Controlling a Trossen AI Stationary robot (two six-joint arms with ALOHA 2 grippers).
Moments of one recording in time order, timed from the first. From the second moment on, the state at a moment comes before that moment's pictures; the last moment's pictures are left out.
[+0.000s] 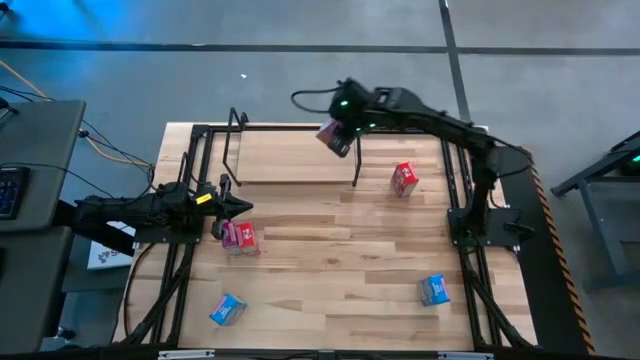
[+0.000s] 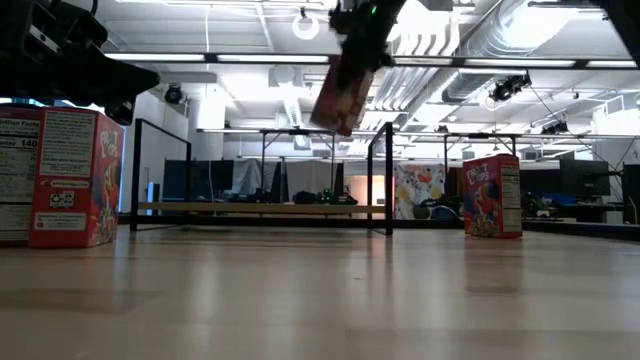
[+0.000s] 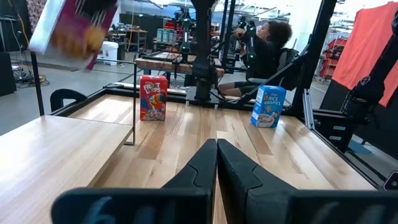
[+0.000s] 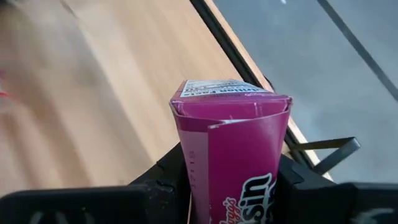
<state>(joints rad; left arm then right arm) 0.01 0.01 0.01 0.01 -0.01 -0.10 -0.39 1.90 2.04 -1.10 0.15 0.06</state>
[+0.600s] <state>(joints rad) 0.01 0.01 0.01 0.01 -0.01 -0.10 -0.47 2.15 2.07 -1.10 0.15 0.06</state>
